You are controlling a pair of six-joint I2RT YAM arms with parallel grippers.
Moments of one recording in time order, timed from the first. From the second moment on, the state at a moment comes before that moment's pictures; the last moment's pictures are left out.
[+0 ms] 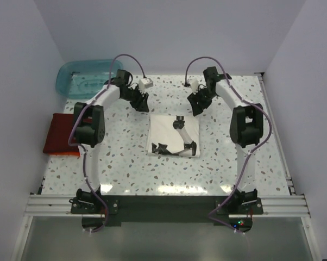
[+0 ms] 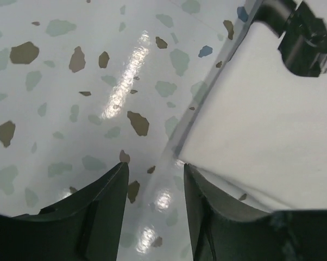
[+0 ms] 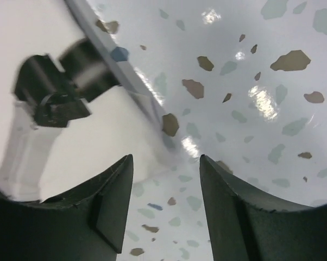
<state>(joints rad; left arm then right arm) -0.22 2.30 1.86 -0.65 0.72 0.63 0.22 2.30 1.99 -1.01 -0.38 -0.63</state>
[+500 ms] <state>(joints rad) -0.41 1.75 1.06 -0.20 1.04 -0.08 0.37 1.80 1.30 -0.86 -0.88 -0.15</state>
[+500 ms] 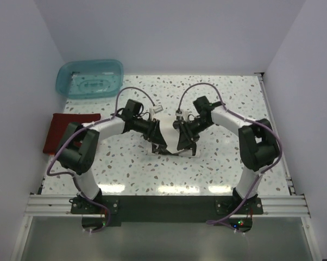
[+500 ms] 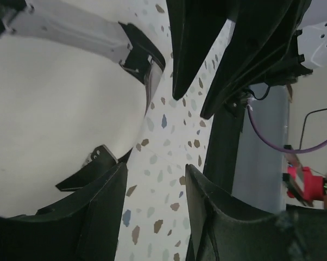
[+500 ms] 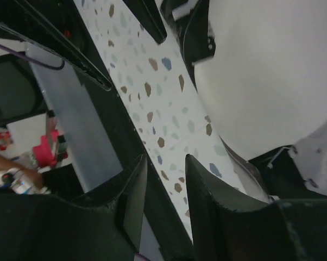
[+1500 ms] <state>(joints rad) -0.14 1.91 1.10 -0.55 1.08 0.19 0.14 1.97 1.27 -0.98 -0.77 -0.20</state>
